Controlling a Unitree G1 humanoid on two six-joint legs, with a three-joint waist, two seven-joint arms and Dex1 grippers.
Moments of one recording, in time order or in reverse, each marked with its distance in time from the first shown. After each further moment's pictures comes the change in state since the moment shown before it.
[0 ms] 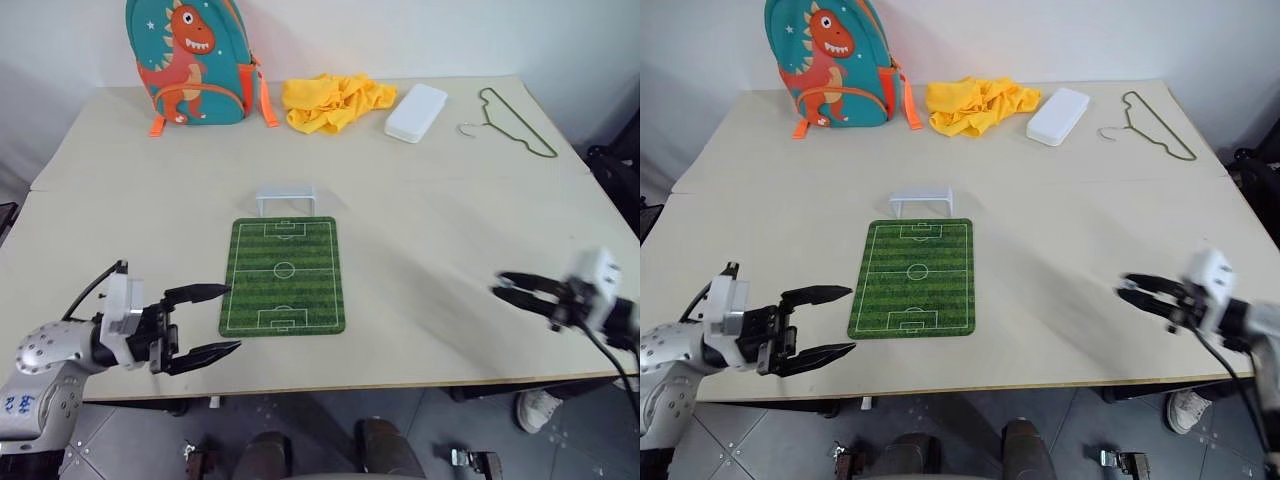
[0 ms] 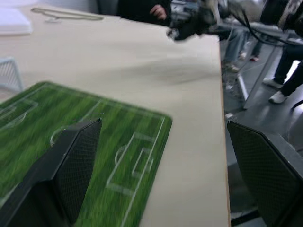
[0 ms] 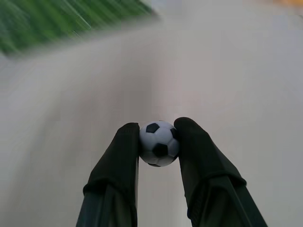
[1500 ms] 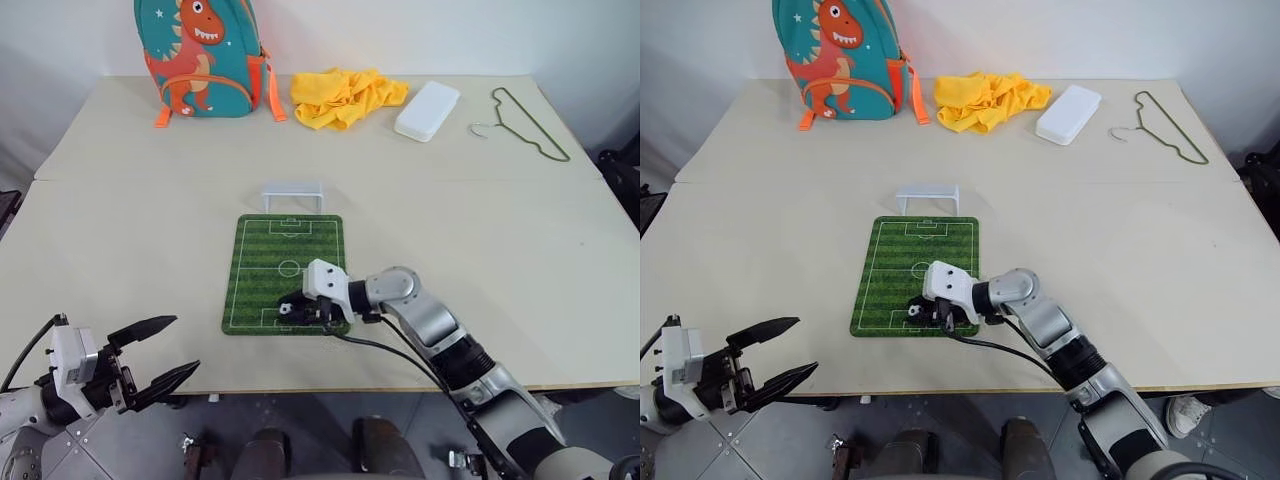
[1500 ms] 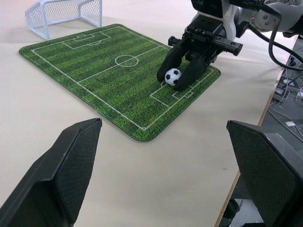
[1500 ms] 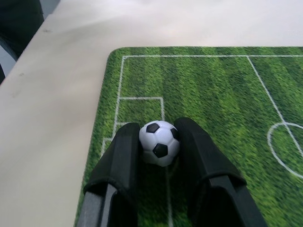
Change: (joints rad) left arm 0.262 -0.084 0.162 -0.003 0.025 -0.095 0.099; right arm -0.360 0.540 0.617 0.126 -0.368 0.101 -0.212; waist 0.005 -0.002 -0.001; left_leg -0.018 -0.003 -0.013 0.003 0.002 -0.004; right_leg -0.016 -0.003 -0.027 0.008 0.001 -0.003
